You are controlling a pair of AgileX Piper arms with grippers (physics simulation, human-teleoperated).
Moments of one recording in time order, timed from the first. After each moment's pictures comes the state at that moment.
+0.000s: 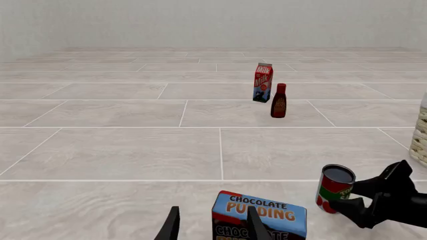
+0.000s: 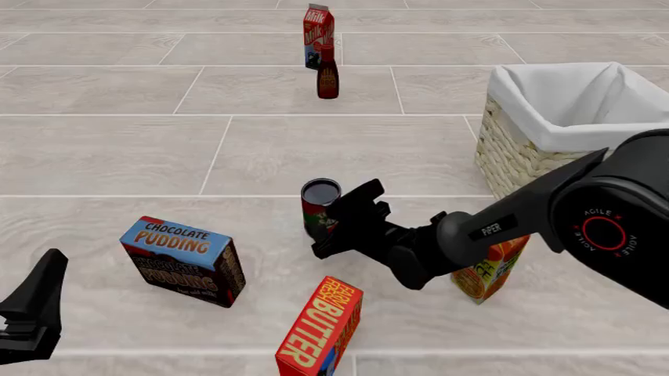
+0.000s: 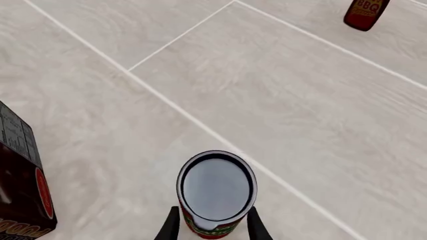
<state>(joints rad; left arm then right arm) 0.00 0.00 0.00 0.00 0.00 0.65 2.12 -0.96 -0.62 -0.06</state>
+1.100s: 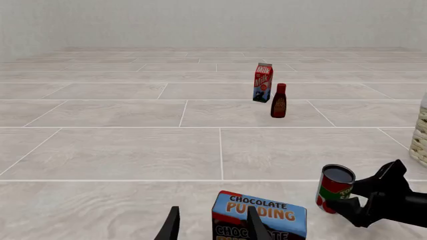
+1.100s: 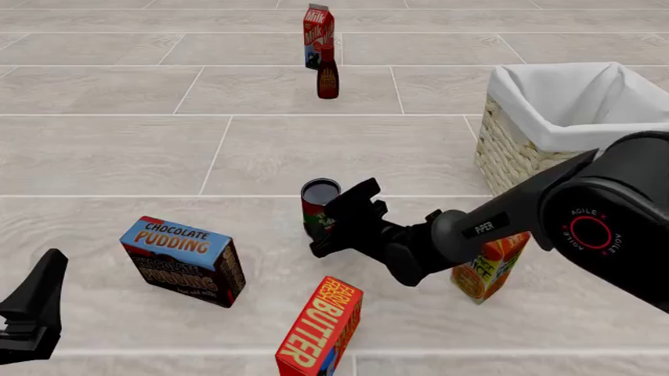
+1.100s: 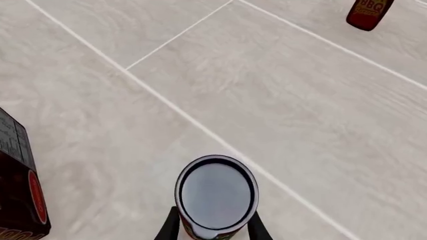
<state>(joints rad) 0.00 0.00 0.00 0.00 0.00 0.64 2.14 -1.00 -0.60 -0.07</state>
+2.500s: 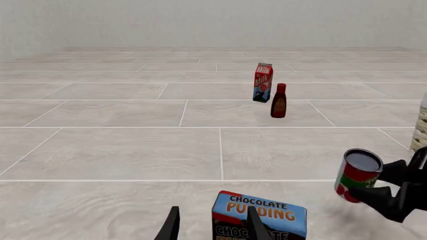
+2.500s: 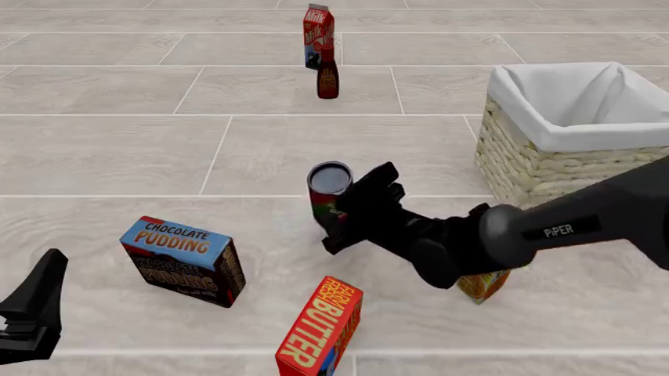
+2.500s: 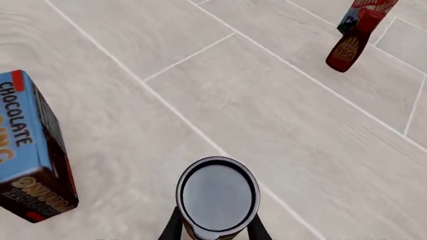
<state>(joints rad) 0.00 0.00 0.00 0.00 0.00 0.65 1.91 -0.84 -0.59 -0.19</state>
